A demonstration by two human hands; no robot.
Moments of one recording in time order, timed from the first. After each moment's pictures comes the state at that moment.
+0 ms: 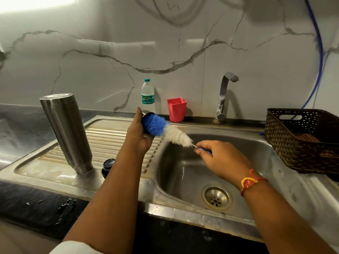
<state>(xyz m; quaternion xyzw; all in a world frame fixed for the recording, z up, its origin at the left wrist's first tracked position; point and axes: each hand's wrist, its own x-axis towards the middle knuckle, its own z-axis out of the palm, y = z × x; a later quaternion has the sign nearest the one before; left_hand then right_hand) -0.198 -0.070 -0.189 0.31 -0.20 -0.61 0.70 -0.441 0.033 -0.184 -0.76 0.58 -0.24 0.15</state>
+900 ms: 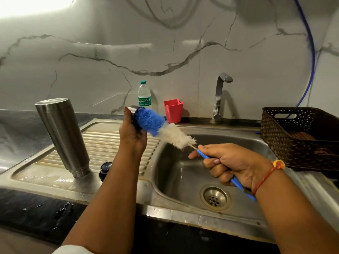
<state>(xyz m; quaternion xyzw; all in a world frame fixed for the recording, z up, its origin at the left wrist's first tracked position) -0.194 -0.068 -0.188 0.21 -0.22 -0.58 0.76 -0.458 0.044 -0.165 -0.47 0.47 -0.28 0.69</state>
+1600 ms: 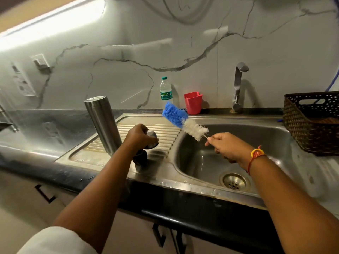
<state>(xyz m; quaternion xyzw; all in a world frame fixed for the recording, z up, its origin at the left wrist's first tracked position) -0.133 0.014 -0.183 0.76 -0.54 -0.16 0.31 -0.434 0.036 -0.194 -0.66 0.56 -0.29 0.41</state>
